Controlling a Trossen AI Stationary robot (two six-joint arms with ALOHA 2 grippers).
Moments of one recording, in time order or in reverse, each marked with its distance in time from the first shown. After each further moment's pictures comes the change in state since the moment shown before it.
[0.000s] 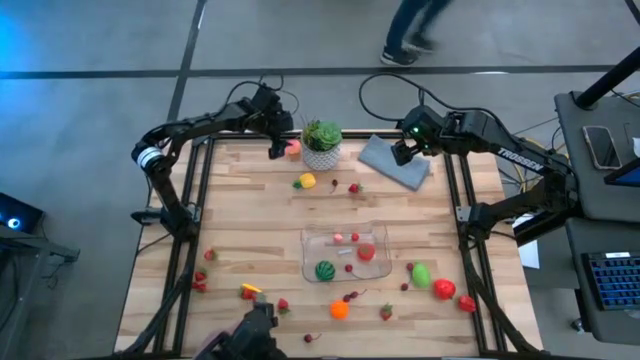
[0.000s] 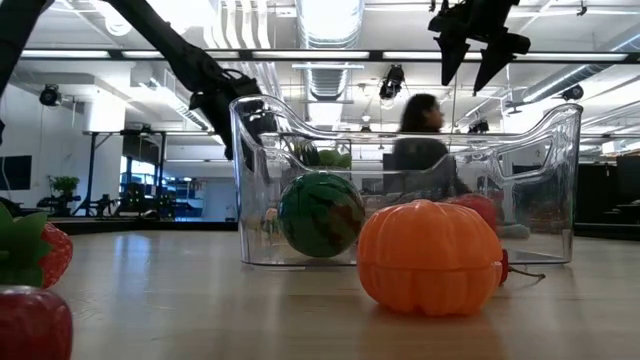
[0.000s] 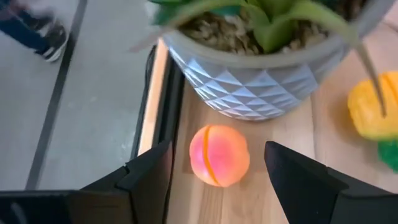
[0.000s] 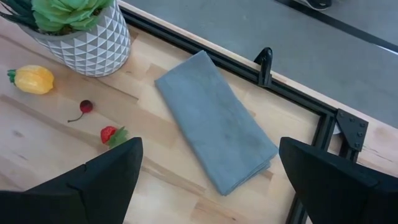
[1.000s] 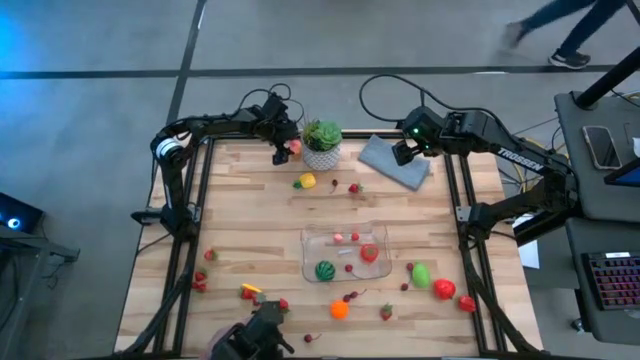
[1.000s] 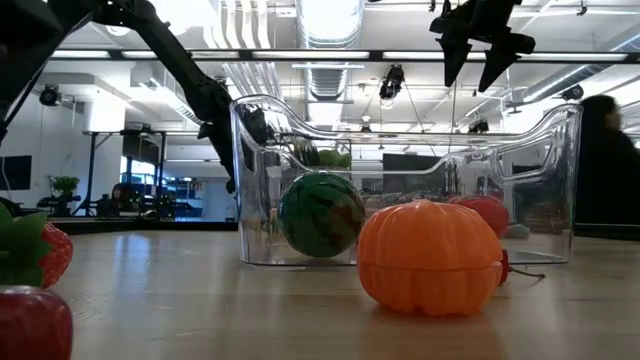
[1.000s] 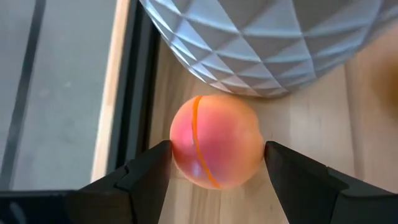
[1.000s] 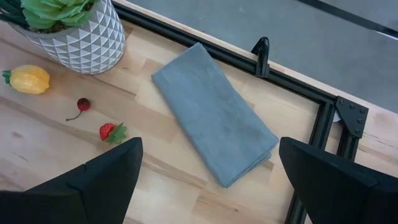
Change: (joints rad) left arm 0.004 0.170 0.011 0.062 -0.006 0.026; right arm 0.000 0.000 0.000 -0.029 -0.005 0.053
